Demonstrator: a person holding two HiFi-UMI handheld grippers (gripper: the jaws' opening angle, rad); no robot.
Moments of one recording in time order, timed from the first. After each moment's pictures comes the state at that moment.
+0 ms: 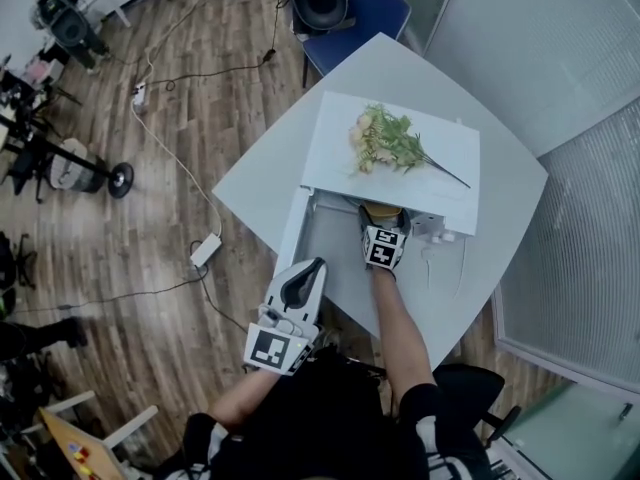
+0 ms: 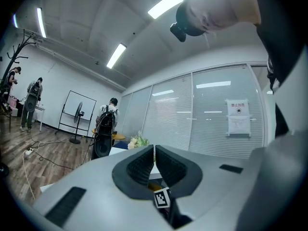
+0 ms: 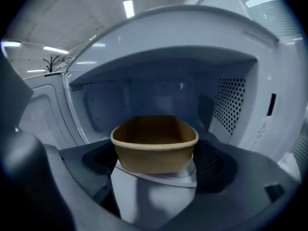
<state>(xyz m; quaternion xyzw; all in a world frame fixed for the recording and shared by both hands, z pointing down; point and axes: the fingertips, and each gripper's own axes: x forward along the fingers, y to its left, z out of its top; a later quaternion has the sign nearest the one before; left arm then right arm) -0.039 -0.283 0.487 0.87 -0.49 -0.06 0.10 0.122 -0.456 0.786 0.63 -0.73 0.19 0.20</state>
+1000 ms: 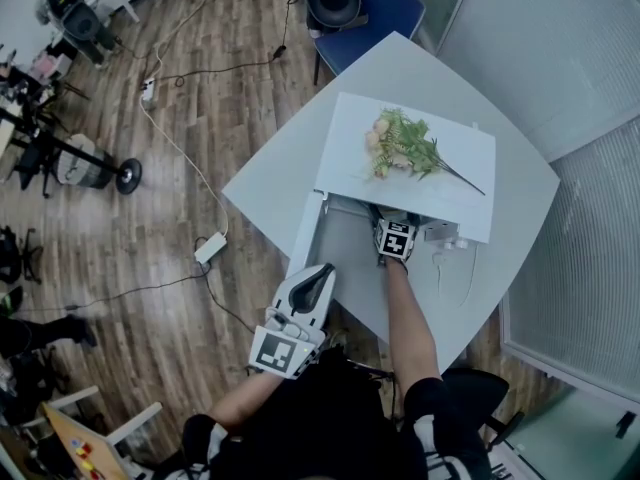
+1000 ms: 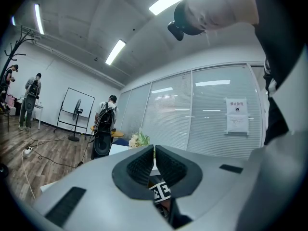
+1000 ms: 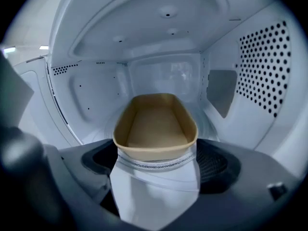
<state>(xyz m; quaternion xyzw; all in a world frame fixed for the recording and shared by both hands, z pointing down) -0.047 -0.290 0.497 0.87 -0.48 -0.05 0.11 0.119 -0.484 0.831 0.60 -0.72 0.24 0.24</state>
